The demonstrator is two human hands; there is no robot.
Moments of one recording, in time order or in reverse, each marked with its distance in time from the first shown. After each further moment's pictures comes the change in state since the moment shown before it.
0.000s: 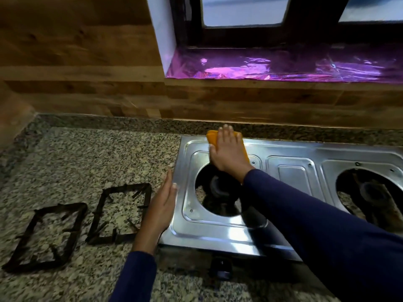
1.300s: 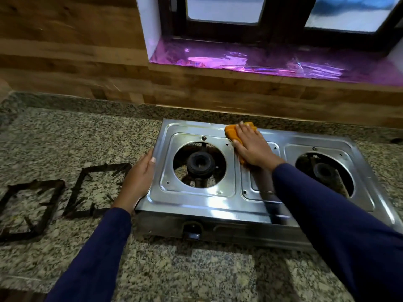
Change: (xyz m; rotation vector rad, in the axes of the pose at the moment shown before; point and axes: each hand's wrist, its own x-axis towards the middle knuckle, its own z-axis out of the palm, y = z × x) left_hand 0.002 -0.005 -0.002 0.107 0.104 0.063; right_hand -0.068 0.139 -0.031 -0.025 -0.023 -0.103
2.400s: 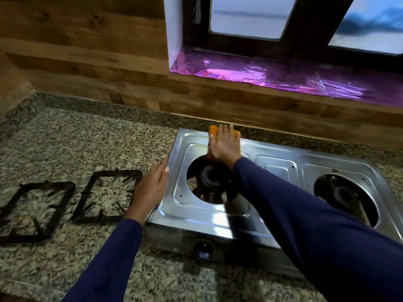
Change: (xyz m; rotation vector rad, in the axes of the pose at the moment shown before) left_hand 0.004 -0.006 0.003 0.100 0.045 0.043; right_hand 0.084 -0.122 0.023 0.088 -0.006 0.189
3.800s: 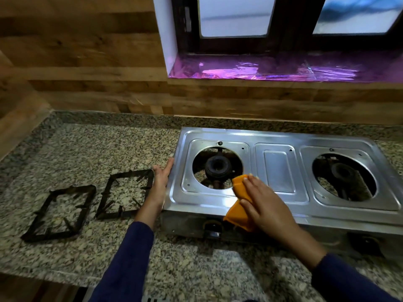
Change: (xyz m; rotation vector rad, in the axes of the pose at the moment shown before) left_hand -0.032 0.021 -0.012 -0.711 -0.151 -0.260; right_hand -0.240 0.084 -0.004 0.136 0.016 -0.215
